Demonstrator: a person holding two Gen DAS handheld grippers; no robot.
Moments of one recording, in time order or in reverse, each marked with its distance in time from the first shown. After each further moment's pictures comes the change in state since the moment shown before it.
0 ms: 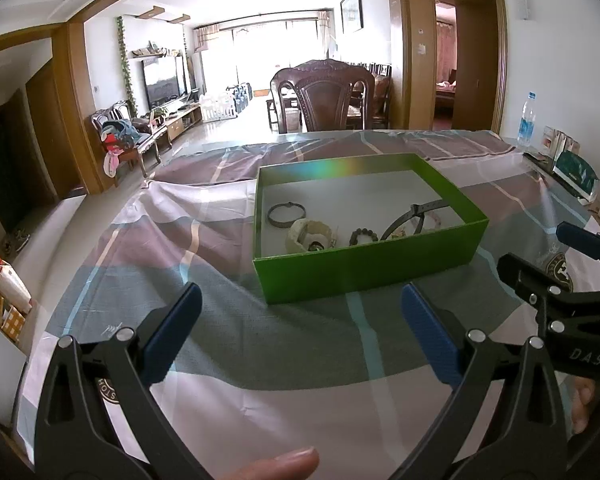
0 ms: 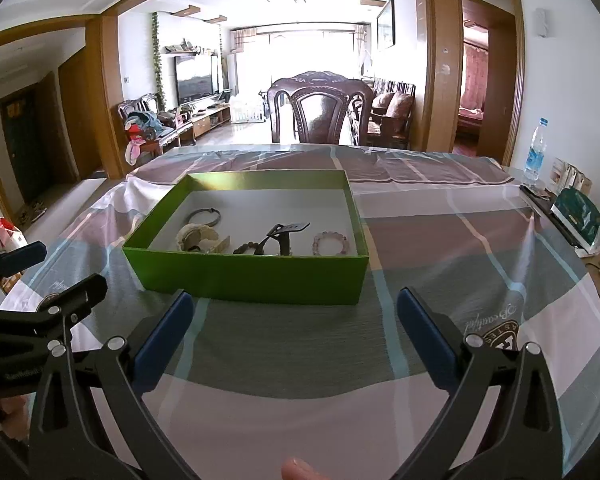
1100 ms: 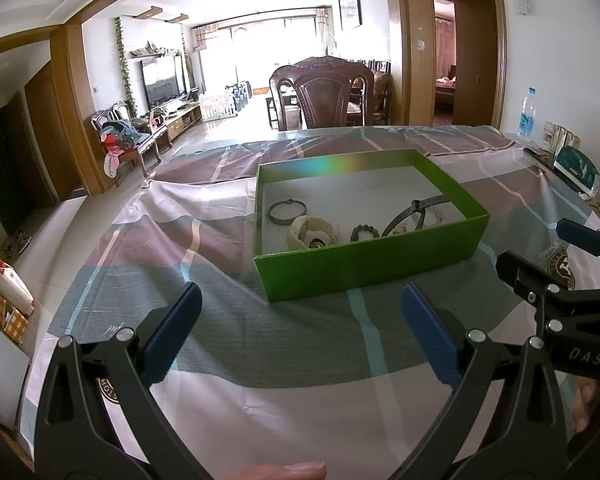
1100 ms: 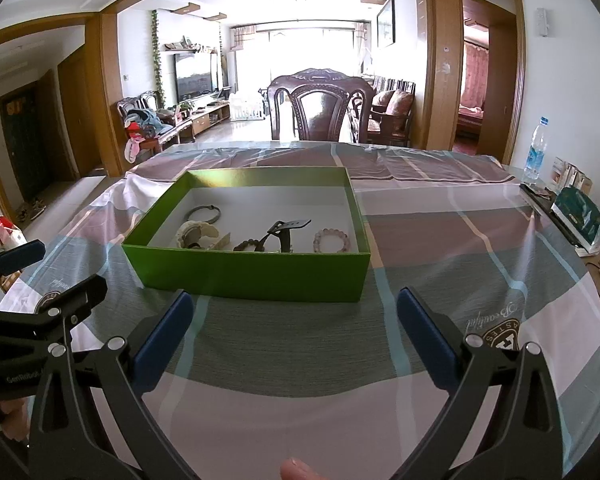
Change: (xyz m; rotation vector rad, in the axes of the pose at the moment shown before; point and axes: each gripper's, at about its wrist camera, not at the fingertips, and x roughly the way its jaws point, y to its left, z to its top) left arm 0.001 0.005 -0.001 0.005 0.008 0.003; right arm 0.000 0.002 0.000 -0.003 0.002 0.001
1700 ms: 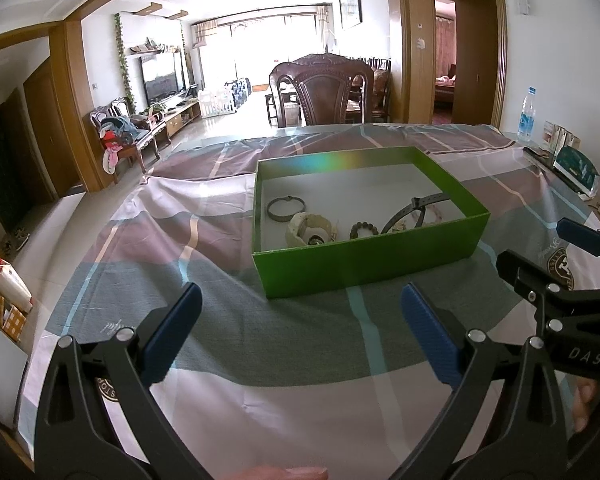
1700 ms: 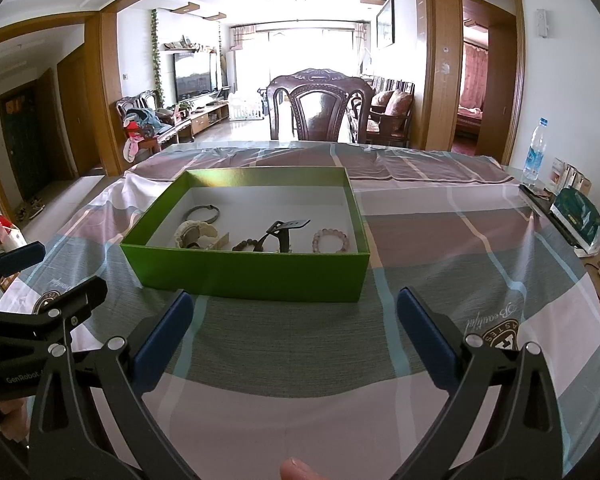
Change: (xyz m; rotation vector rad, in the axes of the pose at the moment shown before) left arm 0.001 0.000 -0.003 -0.002 0.010 -0.005; right arm 0.000 0.000 0.000 -0.001 0.000 -0.002
